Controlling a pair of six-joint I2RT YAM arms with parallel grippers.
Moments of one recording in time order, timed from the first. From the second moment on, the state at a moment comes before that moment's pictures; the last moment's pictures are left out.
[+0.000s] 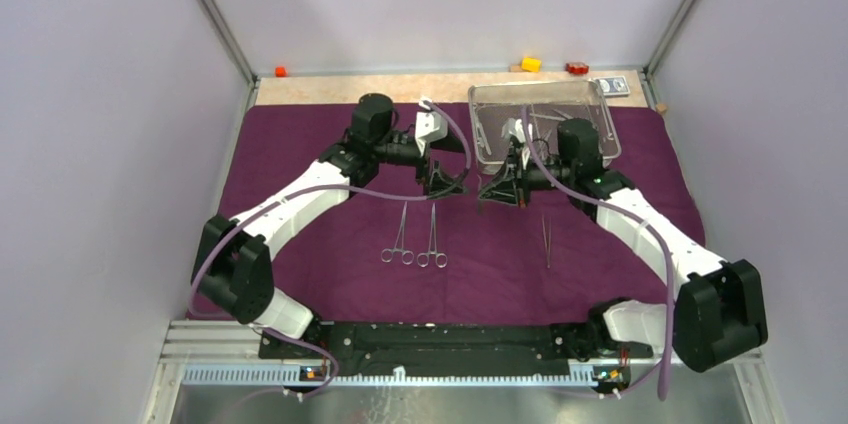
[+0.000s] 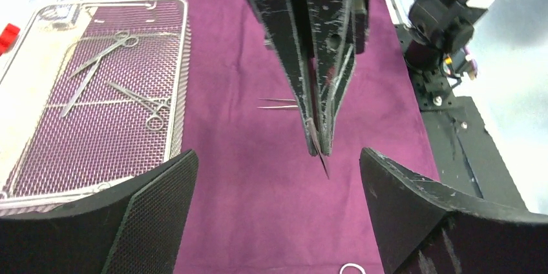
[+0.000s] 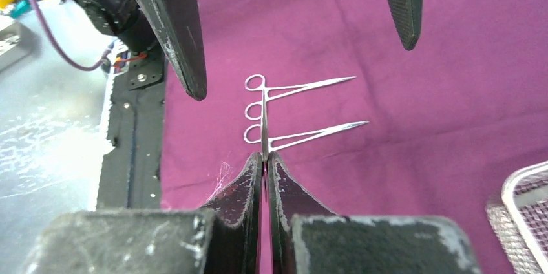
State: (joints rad) left arm -0.54 1.49 1.14 0.09 1.03 0.19; right arm 0.37 1.21 0.85 -0.11 -1.03 -0.20
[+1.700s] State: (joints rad) left arm -0.70 1.66 1.46 -0.92 1.05 1.48; right arm 0.44 1.39 0.93 -0.45 -1.22 -0.43
